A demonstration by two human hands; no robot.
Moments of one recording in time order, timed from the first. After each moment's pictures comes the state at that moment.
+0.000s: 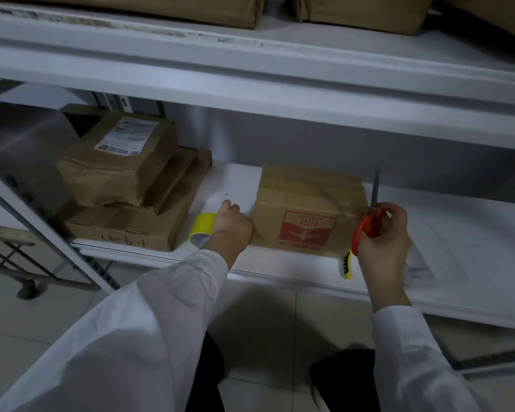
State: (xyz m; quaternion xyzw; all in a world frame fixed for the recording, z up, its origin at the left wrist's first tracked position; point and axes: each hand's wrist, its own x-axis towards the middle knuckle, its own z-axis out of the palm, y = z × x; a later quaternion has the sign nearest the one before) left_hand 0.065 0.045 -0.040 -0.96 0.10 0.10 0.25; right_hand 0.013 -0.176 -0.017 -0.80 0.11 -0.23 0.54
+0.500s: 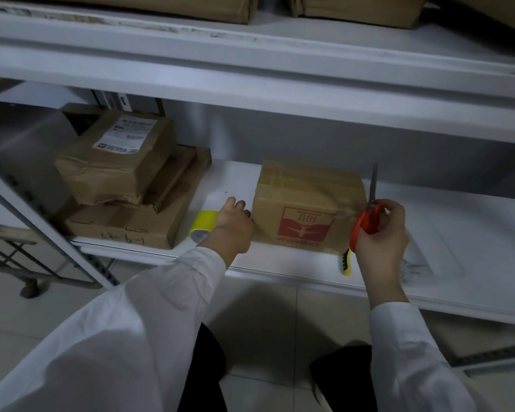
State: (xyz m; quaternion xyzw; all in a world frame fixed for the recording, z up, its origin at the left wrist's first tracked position) left_hand 0.057 0.043 -0.034 -0.94 0.15 0.09 0.28; right_hand 0.014 -0.175 -0.020 -0.79 0.12 -0.24 0.55
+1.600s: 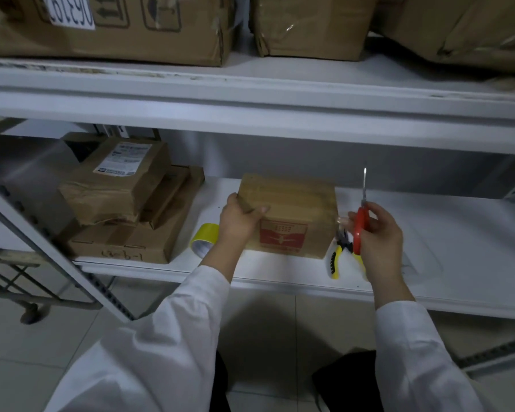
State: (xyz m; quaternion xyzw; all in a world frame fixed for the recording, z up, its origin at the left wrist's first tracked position) left_hand 0.044 0.013 0.006 -0.84 -0.16 -0.05 -0.52; right_hand 0.005 -0.198 0.005 -0.74 0.12 -0.16 0.65
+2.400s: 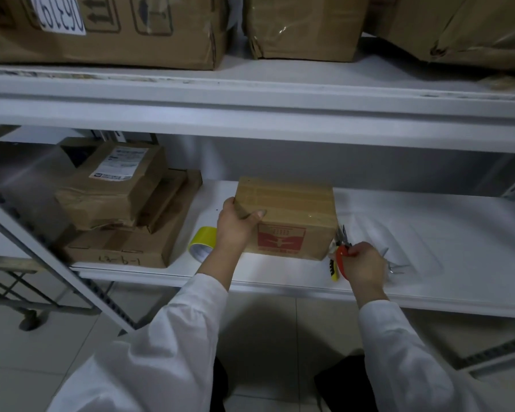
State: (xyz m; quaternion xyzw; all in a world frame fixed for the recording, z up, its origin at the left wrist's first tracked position) left_hand 0.044 0.015 -0.003 -0.81 -0.15 -0.06 -0.56; right_hand 0.021 -0.201 -0.054 -0.89 0.26 -0.06 0.37
